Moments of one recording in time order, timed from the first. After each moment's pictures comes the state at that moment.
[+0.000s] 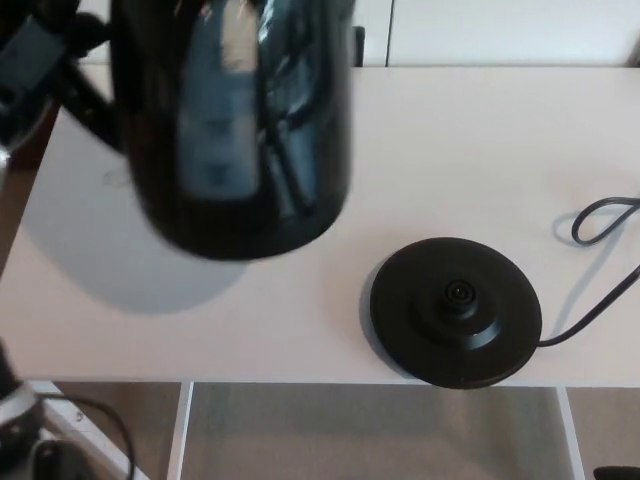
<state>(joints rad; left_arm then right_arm) -0.61 0.26 0.56 -0.07 -0.63 0.81 0.17 0.08 -0.40 -0.03 0.93 -0.11 -0.35 0.10</state>
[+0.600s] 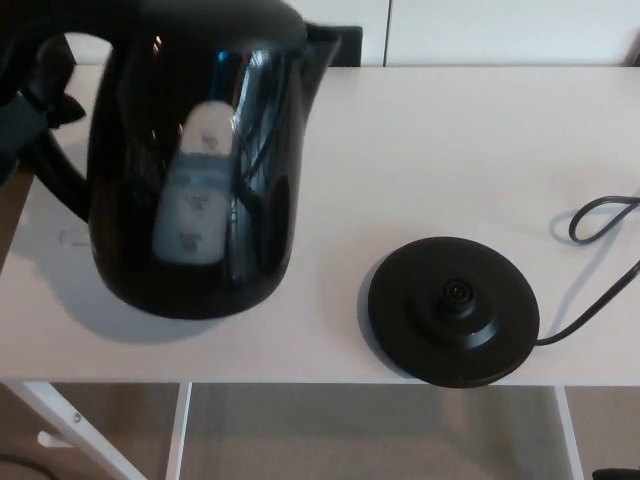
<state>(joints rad) -0.50 0.37 0.42 0.05 -0.53 0.70 0.05 0.08 -0.40 -0.03 0.93 -0.11 -0.35 0.10</state>
